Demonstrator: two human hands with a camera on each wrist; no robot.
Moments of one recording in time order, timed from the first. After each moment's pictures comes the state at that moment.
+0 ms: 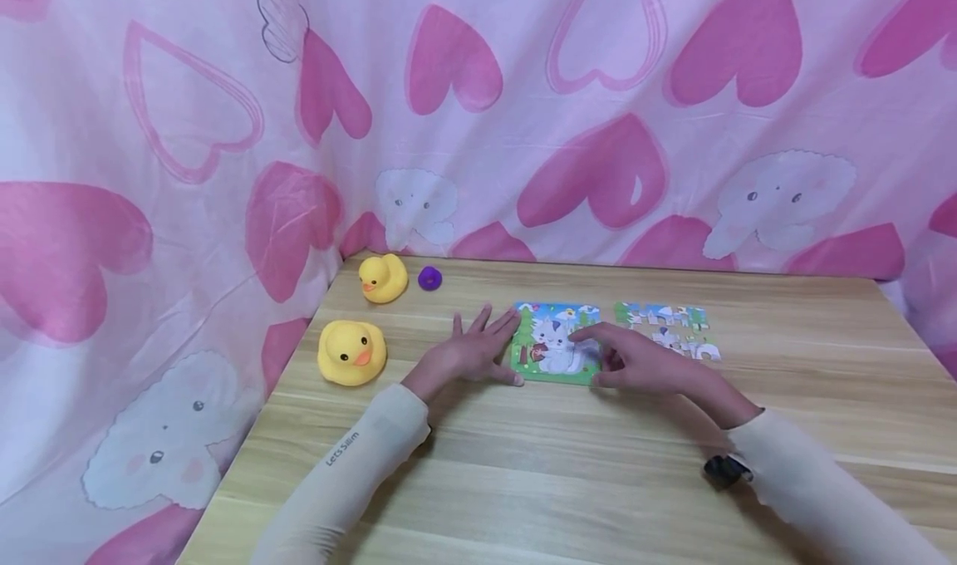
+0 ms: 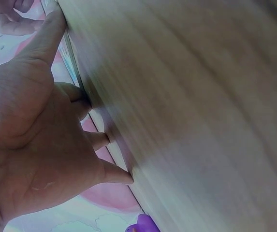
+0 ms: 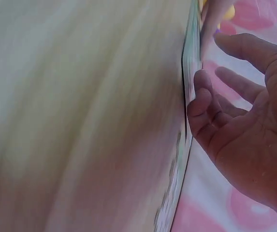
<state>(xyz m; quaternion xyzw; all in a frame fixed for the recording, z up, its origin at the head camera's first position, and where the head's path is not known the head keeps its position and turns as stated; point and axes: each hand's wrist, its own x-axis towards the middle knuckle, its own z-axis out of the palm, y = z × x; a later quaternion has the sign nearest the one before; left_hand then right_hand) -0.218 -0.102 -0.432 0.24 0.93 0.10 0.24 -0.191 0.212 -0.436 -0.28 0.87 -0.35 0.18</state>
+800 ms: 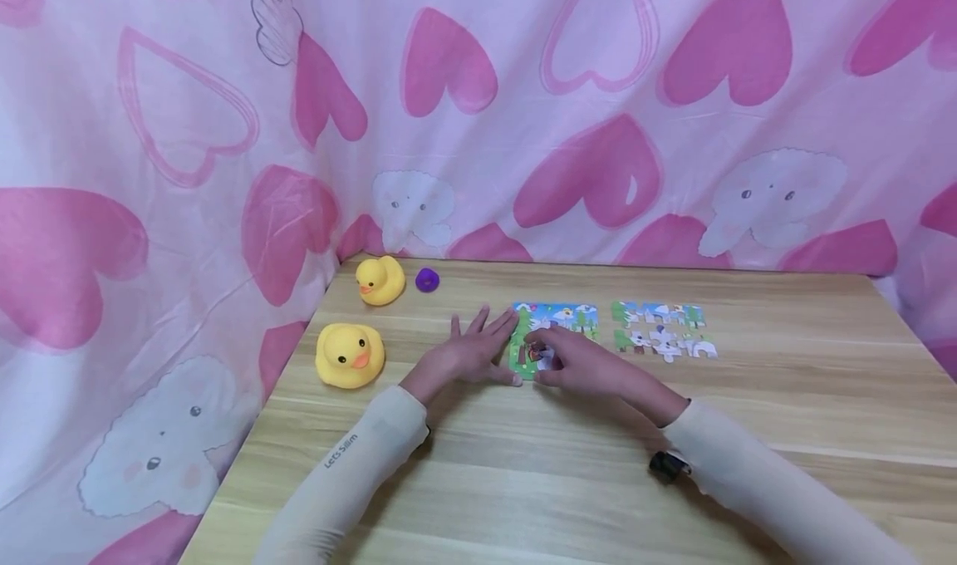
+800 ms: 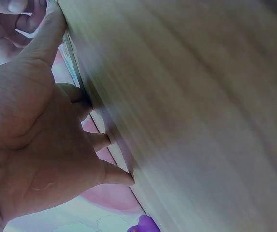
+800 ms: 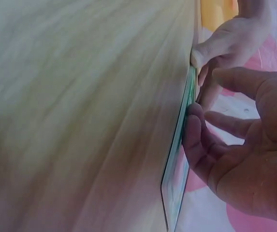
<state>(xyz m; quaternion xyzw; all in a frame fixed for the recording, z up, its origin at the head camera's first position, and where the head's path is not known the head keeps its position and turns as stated) -0.223 -0.105 -0.442 0.25 0.93 0.11 0.24 -0.188 0.132 -0.432 -0.29 0.90 -0.31 0.15</state>
